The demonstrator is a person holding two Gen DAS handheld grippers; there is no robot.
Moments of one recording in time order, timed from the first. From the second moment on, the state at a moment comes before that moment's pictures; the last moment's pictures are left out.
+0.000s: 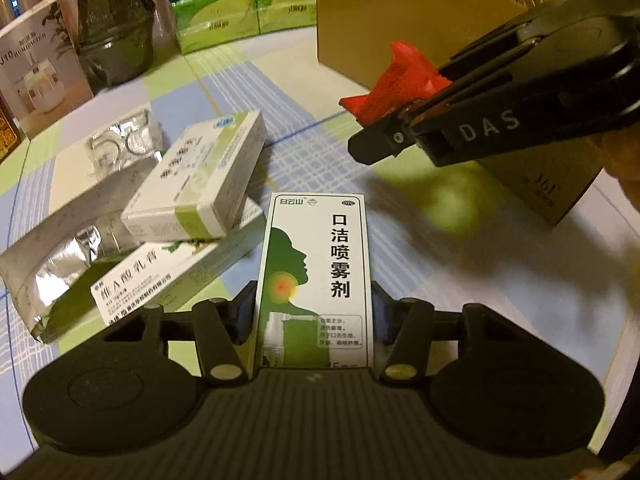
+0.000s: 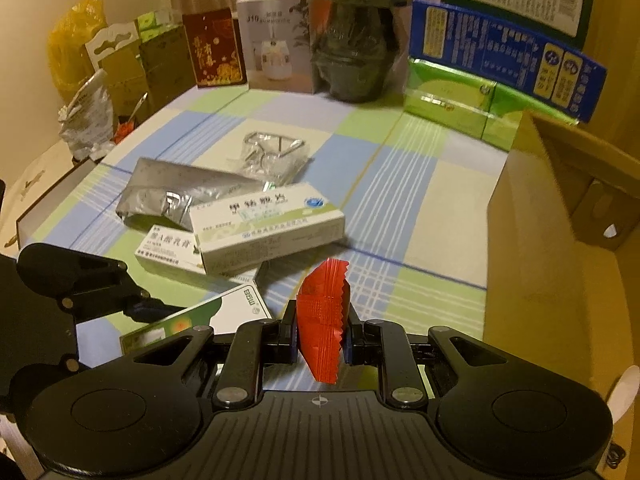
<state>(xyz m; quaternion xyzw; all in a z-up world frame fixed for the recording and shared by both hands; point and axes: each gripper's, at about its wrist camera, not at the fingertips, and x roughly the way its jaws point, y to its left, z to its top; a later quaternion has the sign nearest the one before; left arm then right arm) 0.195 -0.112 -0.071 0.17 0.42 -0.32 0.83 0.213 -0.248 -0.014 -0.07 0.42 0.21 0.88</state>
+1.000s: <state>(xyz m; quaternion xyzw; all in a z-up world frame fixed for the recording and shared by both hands) 0.196 -0.204 0.054 0.08 0.32 -0.36 0.87 0.150 -0.394 0.067 0.00 0.28 -0.04 0.96</state>
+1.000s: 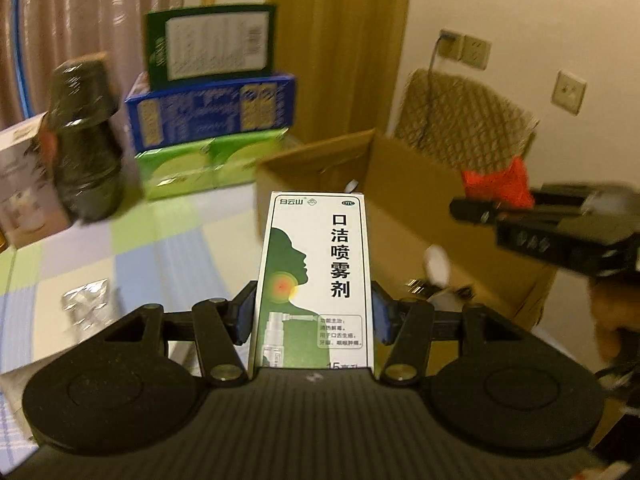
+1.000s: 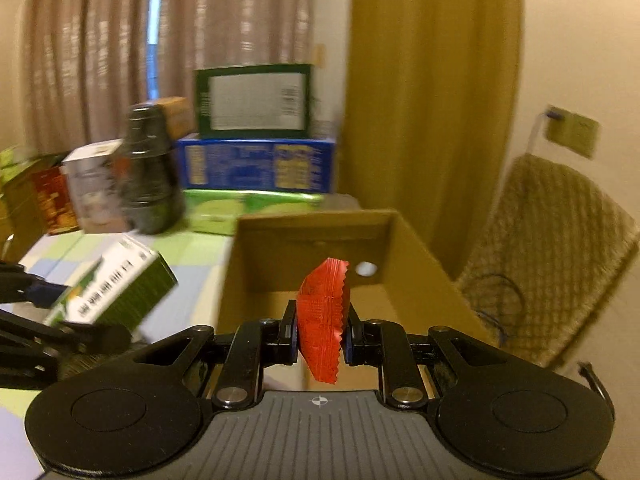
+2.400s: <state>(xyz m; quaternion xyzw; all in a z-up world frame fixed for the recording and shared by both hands) 0.202 -0.197 0.035 0.06 0.31 -0.32 0.89 0.153 -0.445 0.061 0.09 0.27 -0.07 0.96</state>
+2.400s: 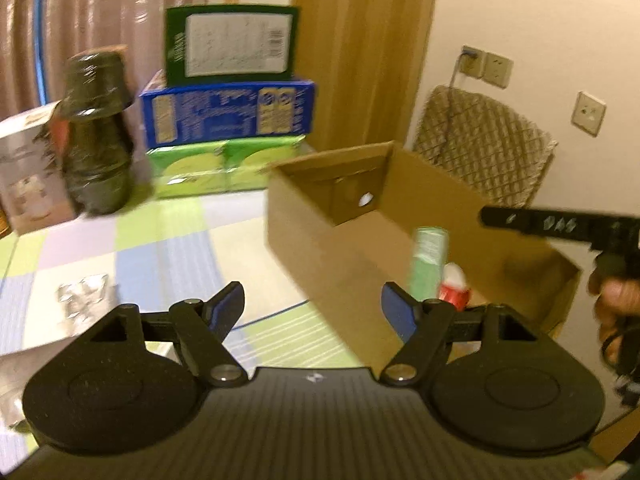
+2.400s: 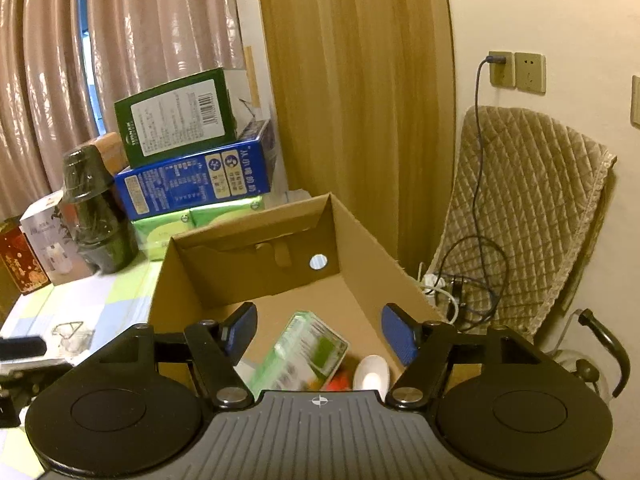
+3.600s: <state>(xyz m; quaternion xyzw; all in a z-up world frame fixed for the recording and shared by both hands) 0.211 -0.014 -0.022 0.09 0.38 -0.19 0.90 0.187 -0.241 0.030 -0.02 0.30 0.16 0.94</state>
